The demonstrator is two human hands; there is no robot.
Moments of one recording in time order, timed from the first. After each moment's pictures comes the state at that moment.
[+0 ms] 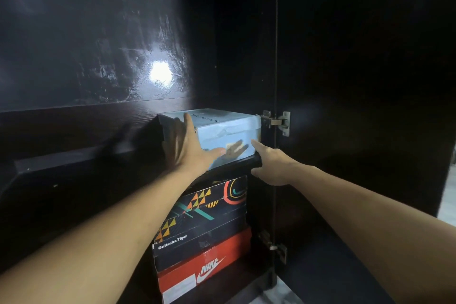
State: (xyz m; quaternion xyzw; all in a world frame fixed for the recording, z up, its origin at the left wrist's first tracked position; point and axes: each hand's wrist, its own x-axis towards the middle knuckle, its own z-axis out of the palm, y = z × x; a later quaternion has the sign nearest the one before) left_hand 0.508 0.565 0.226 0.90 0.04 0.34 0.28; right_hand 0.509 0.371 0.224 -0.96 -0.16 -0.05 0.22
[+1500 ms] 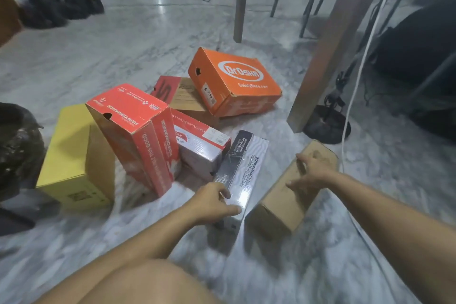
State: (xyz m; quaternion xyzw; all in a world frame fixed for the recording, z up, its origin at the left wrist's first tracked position) left_hand 0.114 0.036 -0.095 0.74 -0.49 -0.43 0.18; right_hand -0.122 -0.139 -0.090 -0.73 0.63 0.14 0.23
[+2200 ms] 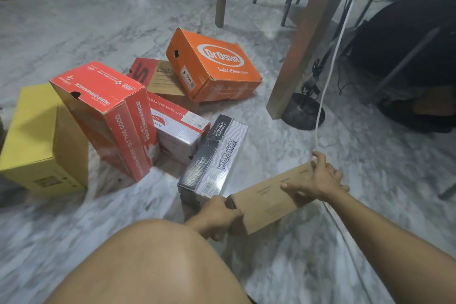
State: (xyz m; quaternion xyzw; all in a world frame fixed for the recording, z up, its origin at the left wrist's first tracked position) left_hand 0.032 0.054 -0.131 0.72 -0.36 -0.56 0.21; right_hand -0.189 -0.081 -0.097 -0.62 0.74 -0.01 0.25
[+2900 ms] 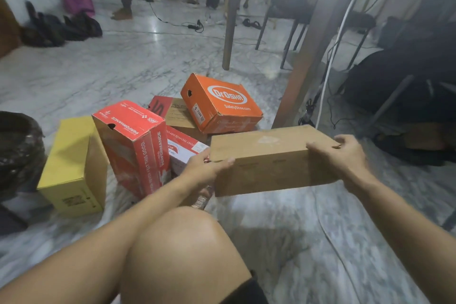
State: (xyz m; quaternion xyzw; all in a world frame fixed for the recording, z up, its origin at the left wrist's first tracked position) left_hand 0.084 0.049 0.018 0.65 -0.32 -0.50 0.46; right_hand -0.175 -0.072 0.050 -0.58 0.68 -0.34 0.28
